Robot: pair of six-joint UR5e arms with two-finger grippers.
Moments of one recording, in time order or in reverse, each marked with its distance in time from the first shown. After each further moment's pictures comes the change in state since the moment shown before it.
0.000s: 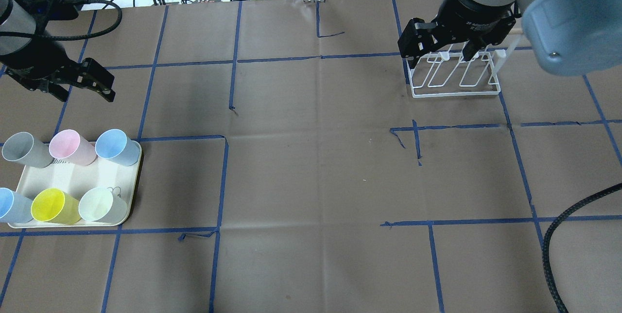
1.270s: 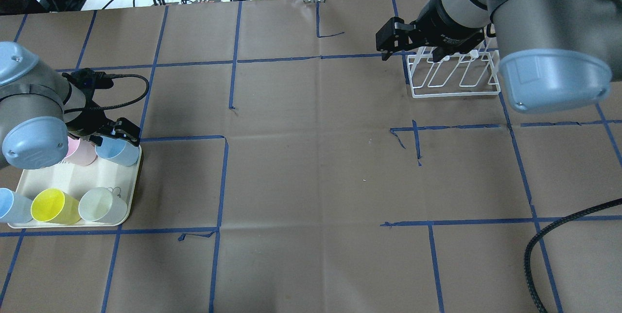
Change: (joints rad) left arm 0.058 -0.184 -0.290 0.453 -0.008 0.066; right arm -0.001 -0.017 0.149 -0.313 0.173 0.165
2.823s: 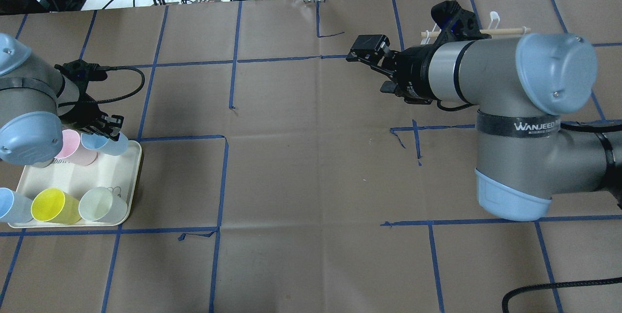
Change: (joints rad) left arm -0.004 0.052 0.032 -0.014 0.011 0.001; right arm -0.018 -0.087 0.383 -0.664 0.303 0.614
